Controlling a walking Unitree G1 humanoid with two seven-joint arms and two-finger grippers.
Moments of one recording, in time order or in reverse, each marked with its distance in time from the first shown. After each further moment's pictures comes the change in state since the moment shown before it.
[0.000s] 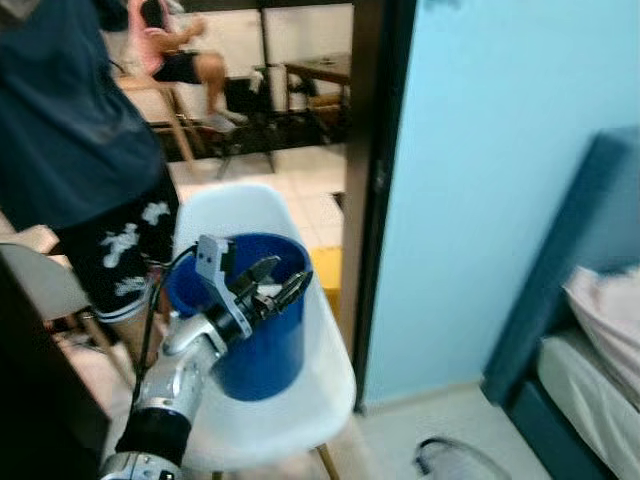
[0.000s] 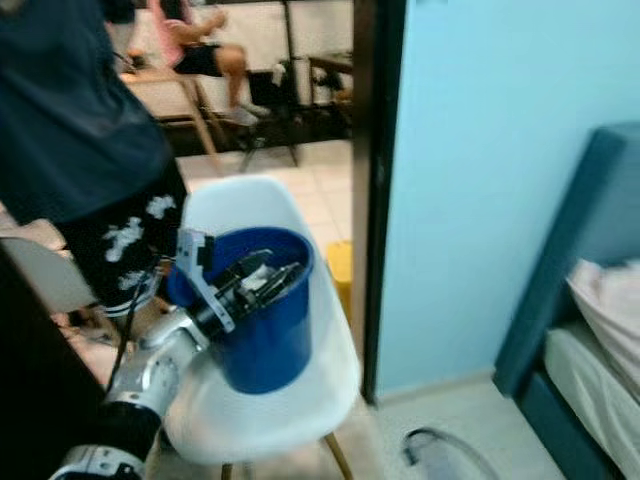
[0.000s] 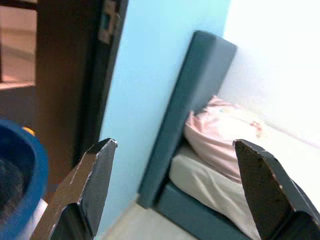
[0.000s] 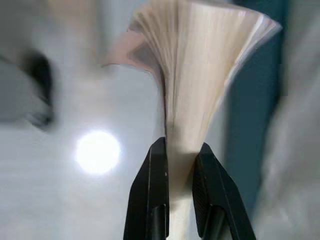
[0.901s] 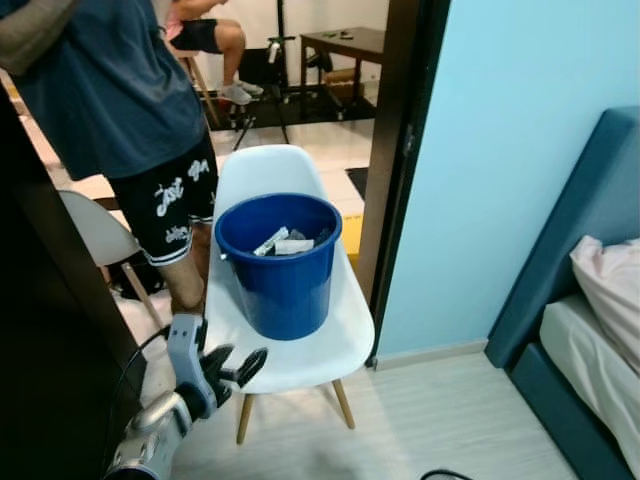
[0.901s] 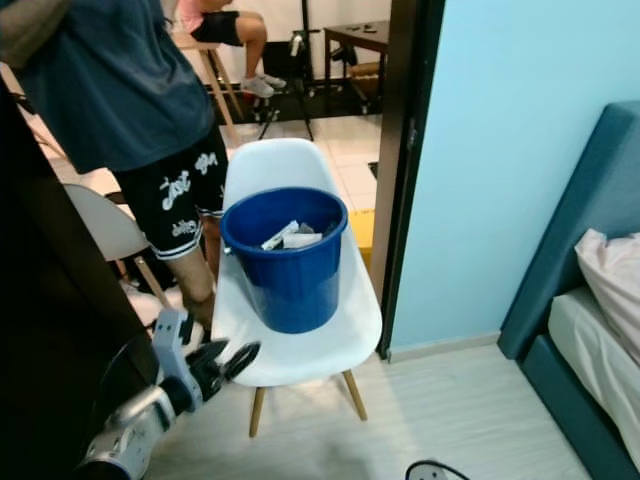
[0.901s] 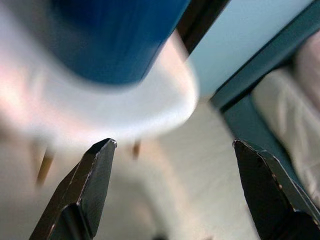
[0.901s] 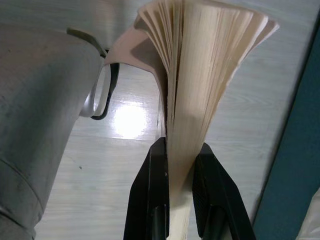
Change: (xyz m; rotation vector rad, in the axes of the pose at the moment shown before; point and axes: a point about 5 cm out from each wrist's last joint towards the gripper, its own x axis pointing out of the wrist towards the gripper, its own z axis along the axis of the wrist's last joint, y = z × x) left arm -0.118 0.037 -0.102 -0.161 0.394 0.469; right arm -0.005 0.041 -0.019 0.008 0.049 0.131
